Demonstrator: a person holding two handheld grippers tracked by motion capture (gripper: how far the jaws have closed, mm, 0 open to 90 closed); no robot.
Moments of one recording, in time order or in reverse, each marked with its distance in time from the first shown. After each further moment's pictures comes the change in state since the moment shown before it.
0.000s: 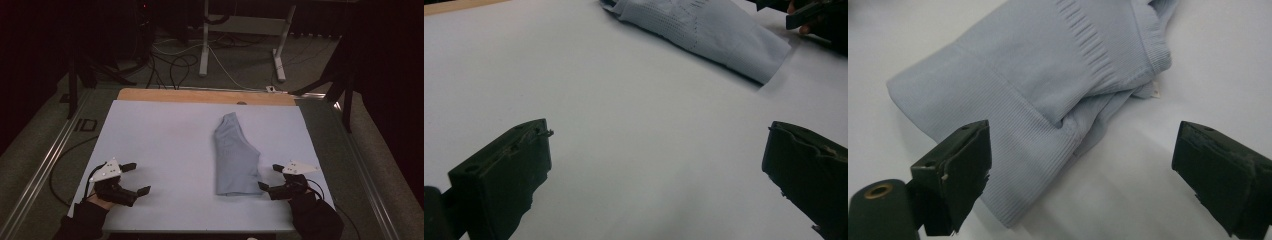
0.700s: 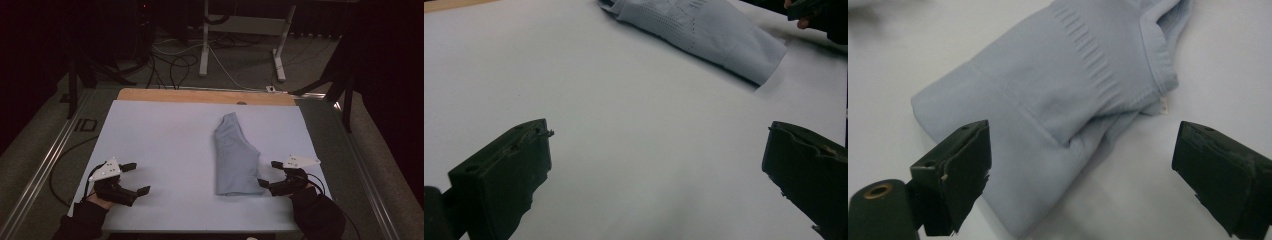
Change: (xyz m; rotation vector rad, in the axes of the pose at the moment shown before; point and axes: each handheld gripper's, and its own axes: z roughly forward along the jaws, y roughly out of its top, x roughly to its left) left arm 0.002 0.001 0.000 -0.001 -0.008 -0.013; right arm -0.007 0.014 -0.004 0.006 0.062 0.013
